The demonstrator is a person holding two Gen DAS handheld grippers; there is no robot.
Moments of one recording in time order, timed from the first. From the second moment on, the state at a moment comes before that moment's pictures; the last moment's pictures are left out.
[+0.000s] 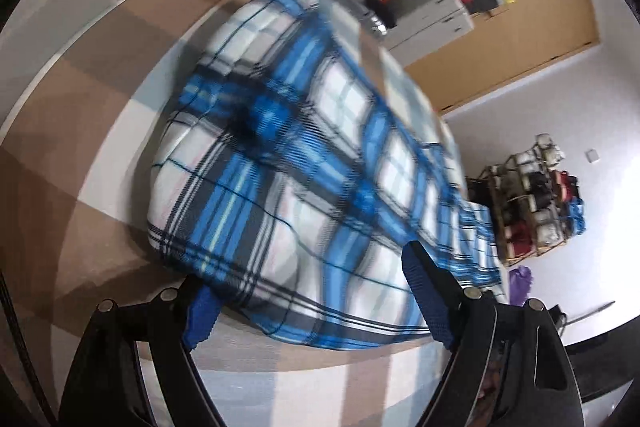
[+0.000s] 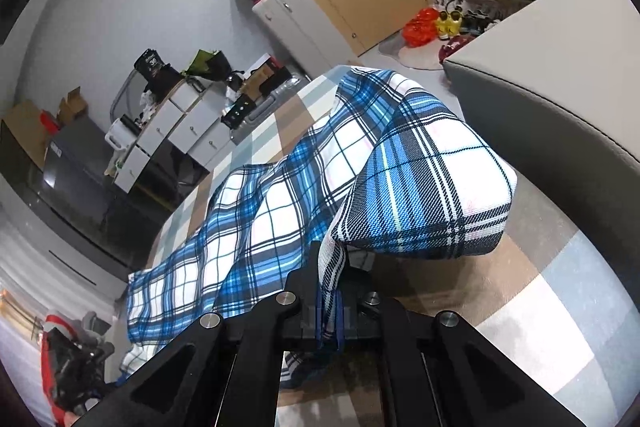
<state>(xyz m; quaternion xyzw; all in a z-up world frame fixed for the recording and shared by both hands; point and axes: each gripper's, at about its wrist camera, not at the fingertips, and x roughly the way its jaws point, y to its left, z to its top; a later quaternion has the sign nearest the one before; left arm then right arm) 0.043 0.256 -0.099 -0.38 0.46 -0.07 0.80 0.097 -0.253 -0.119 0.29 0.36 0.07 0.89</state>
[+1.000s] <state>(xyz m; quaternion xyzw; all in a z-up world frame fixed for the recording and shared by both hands) -0.083 0.264 -0.086 -0.42 0.44 -0.05 0.79 0.034 -0.281 -0.107 0.27 0.39 0.06 0.88</state>
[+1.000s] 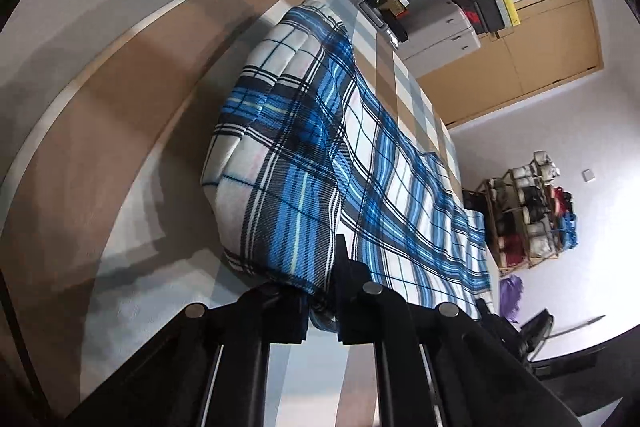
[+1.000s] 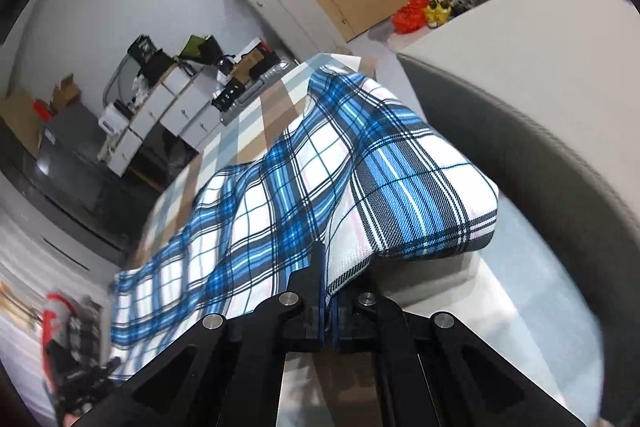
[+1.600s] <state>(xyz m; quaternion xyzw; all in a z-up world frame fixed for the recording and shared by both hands) -0.107 0.272 -0.010 -0.31 0.41 0.03 0.86 -0.066 -0.311 -0.077 0.30 0.42 0.08 0.85</state>
